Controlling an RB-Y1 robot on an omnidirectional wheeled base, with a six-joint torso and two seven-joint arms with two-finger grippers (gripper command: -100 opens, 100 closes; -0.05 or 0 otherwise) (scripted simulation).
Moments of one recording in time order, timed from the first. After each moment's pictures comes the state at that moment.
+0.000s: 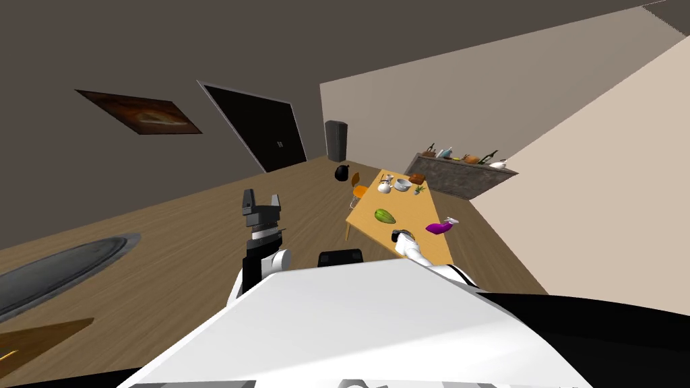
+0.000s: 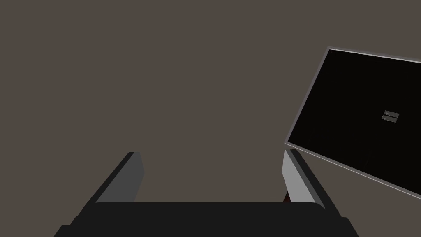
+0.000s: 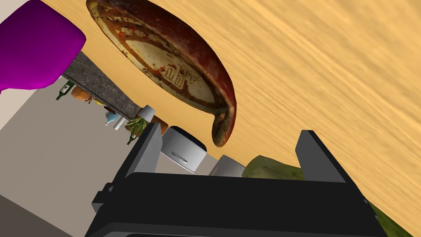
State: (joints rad) left arm 0.54 -0.02 0.05 -2.22 0.05 -0.50 0.11; right arm -0.10 -0.41 -0.03 -0.65 0.97 0.37 0.42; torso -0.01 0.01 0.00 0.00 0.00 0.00
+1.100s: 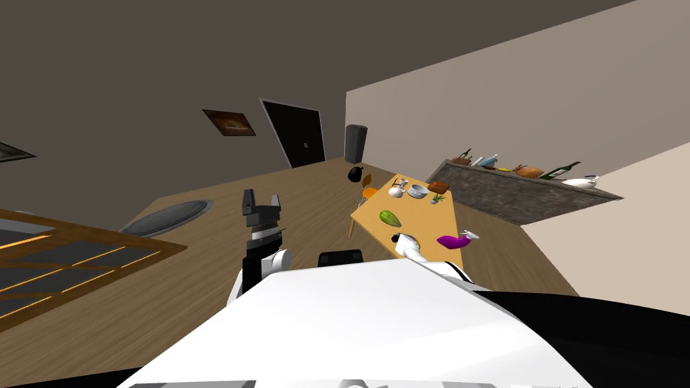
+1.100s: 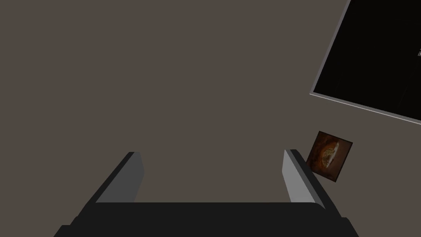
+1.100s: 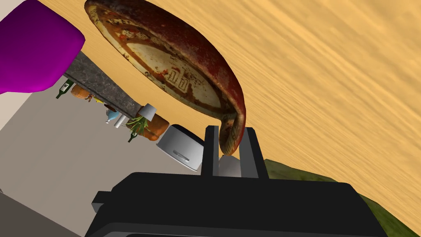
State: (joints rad) left arm 0.54 -0.02 0.05 -2.22 0.05 -0.50 0.11; right arm -0.15 -0.39 -0.10 -0.54 1.02 0.47 0.29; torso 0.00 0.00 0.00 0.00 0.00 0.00
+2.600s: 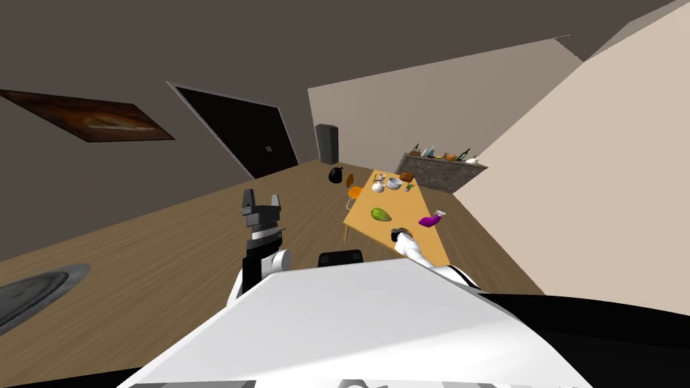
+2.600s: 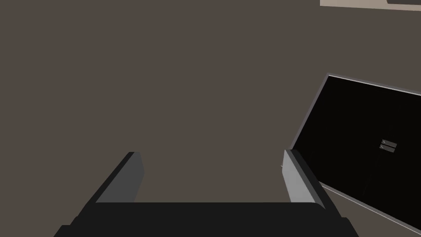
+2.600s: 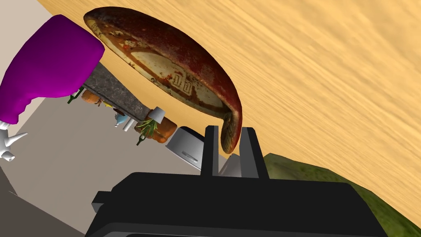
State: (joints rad) left arm 0.54 -0.02 0.05 -2.22 0.05 -0.50 0.11; right arm -0.09 -0.42 0.00 -0.70 0.93 0.35 0.48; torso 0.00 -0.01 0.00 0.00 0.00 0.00
